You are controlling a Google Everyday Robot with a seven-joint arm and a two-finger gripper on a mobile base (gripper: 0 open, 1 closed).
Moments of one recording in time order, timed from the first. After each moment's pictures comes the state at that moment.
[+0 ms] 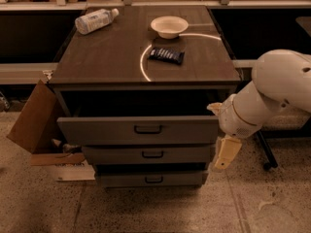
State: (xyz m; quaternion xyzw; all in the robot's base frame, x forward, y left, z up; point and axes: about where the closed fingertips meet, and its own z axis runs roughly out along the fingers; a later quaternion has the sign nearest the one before) arm 0.477 -0.163 0.757 -0.66 0.73 0.06 0.18
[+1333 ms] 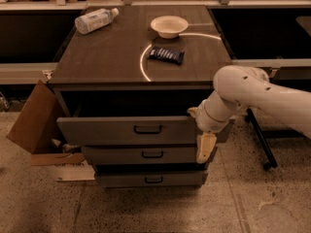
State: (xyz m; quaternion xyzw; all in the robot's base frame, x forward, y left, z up) arm 0.554 -0.138 0.660 -0.72 0.67 0.06 0.16
